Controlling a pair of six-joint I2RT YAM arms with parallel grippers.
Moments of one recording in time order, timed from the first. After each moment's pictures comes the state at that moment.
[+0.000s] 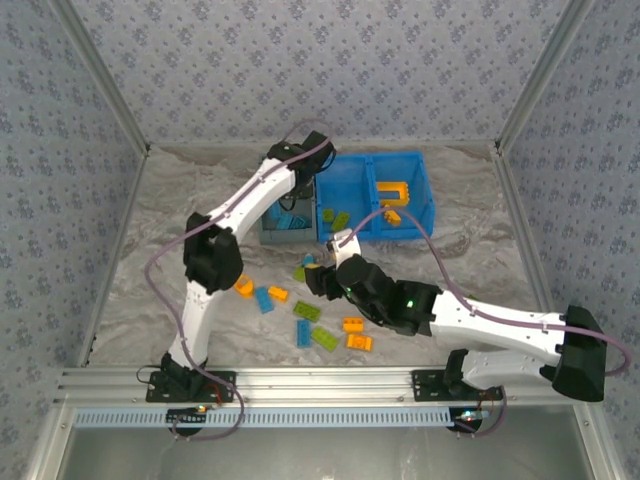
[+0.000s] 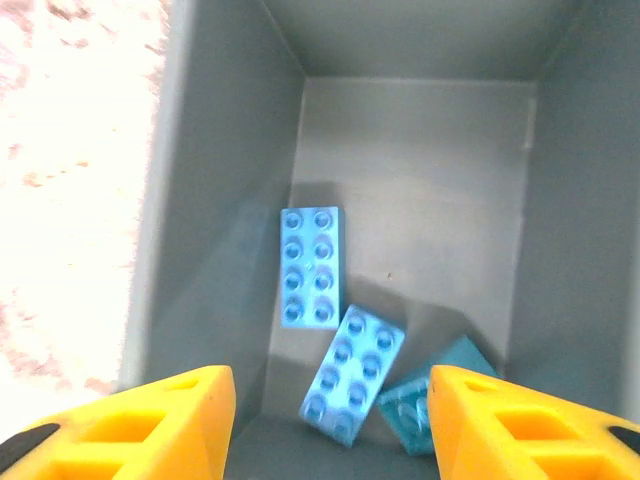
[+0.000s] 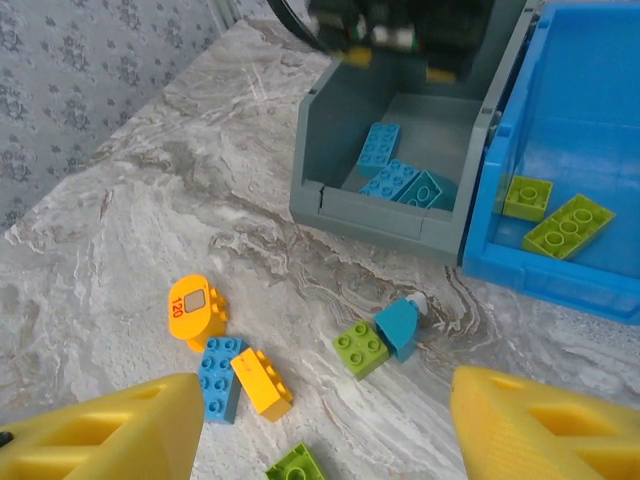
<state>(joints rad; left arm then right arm) -0.63 2.20 2.19 -1.23 -0.53 -0.66 1.17 1.16 0.84 -0.20 0.45 0.49</state>
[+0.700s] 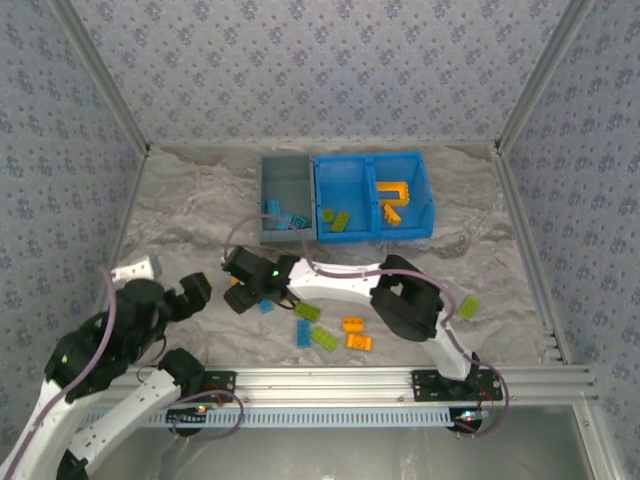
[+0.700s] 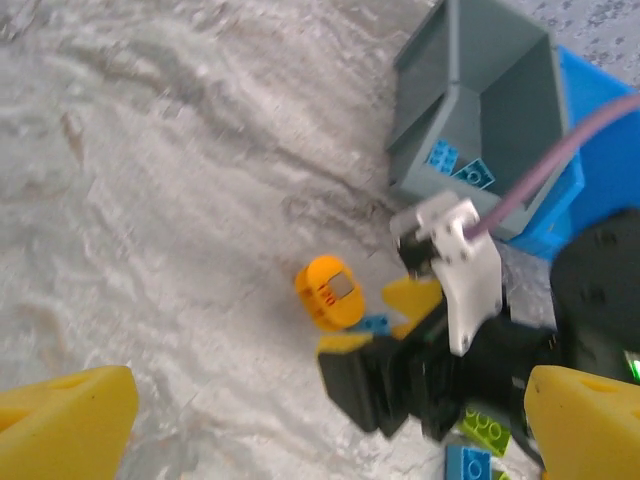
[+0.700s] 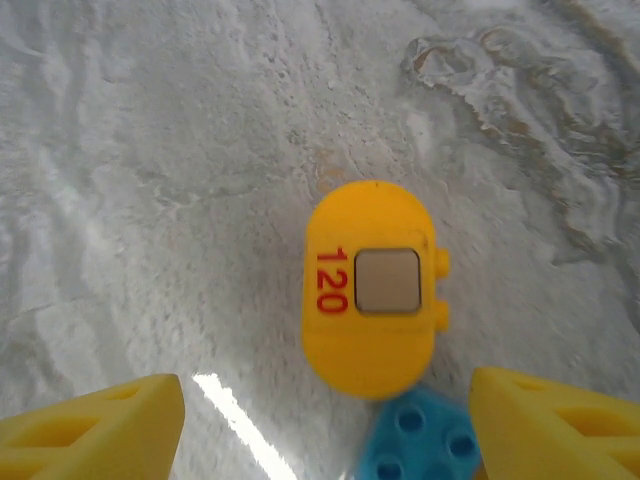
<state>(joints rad) -0.67 0.35 0.92 -1.28 -0.40 -0.88 1.18 2.17 1.69 -0.49 0.10 0.32</state>
